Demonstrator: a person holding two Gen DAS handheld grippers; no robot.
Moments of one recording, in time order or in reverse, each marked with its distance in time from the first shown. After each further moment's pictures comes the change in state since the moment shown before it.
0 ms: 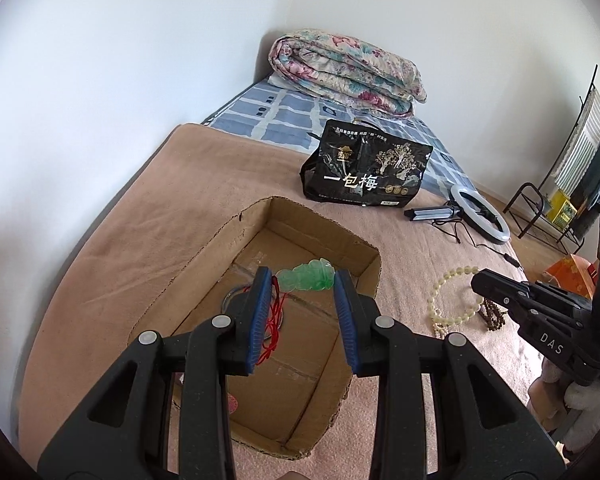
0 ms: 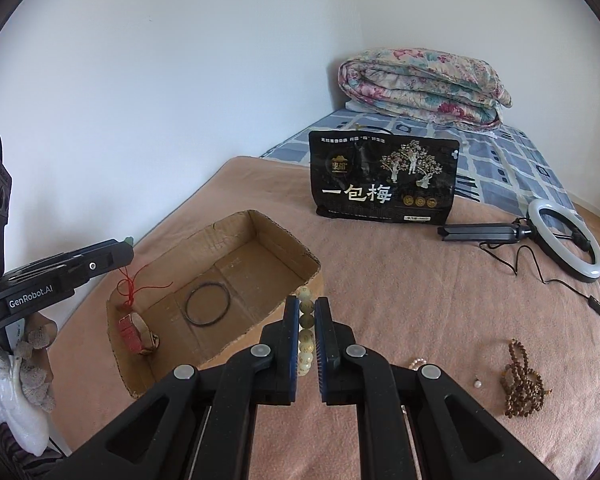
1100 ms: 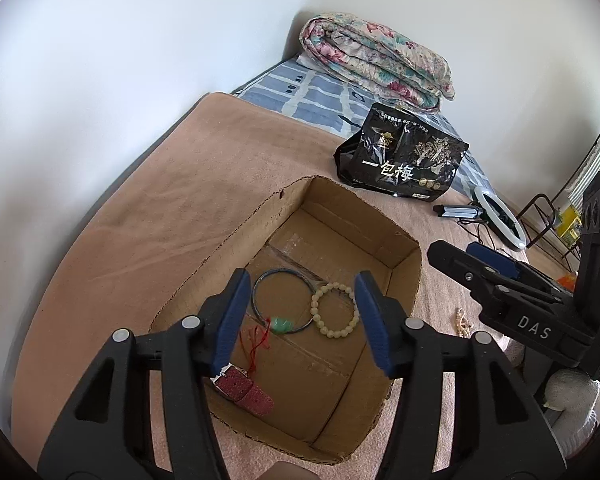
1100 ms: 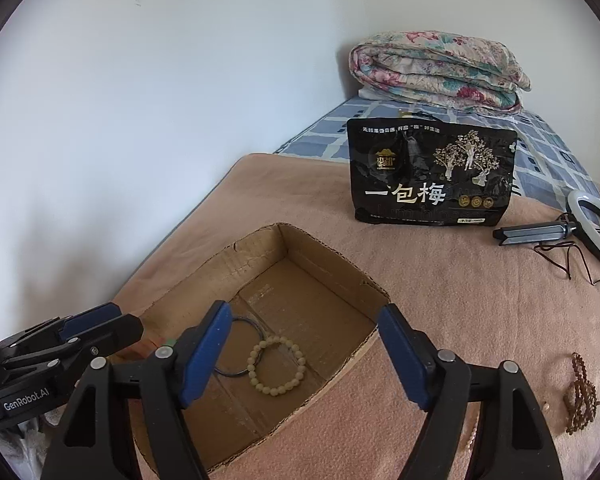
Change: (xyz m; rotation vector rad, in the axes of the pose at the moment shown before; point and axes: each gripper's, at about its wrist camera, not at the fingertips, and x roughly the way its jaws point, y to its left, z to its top) left arm 0.019 0.039 -0.007 -0.099 0.062 0.035; right arm 0.065 0.032 0.022 0.080 0.021 0.016
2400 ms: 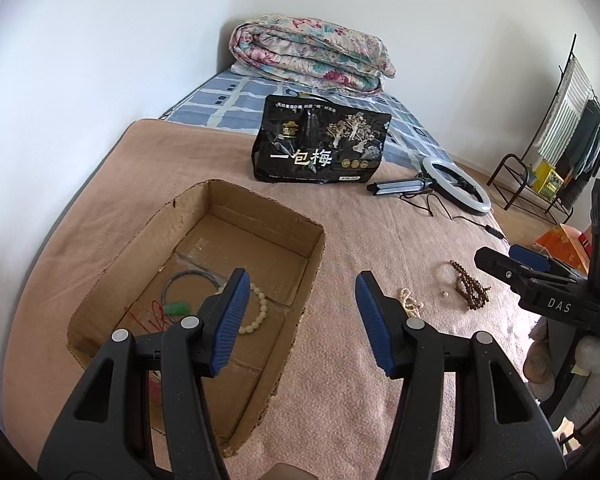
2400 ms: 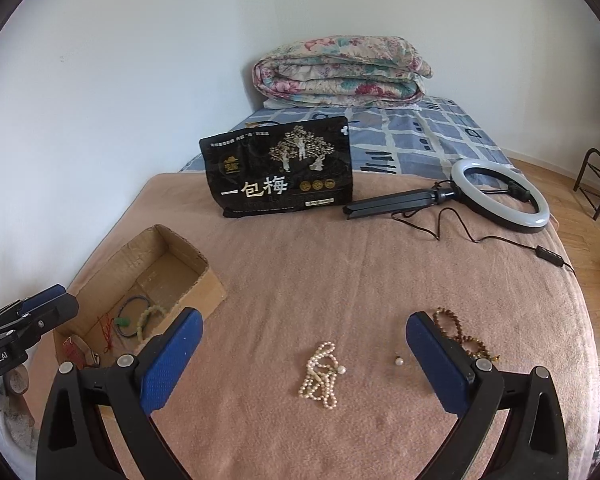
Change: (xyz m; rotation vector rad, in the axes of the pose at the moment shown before) left arm -0.003 -0.103 -0.019 0.196 -0.008 -0.089; right arm -0.094 -0.133 -0.037 0.117 -0.032 -0.220
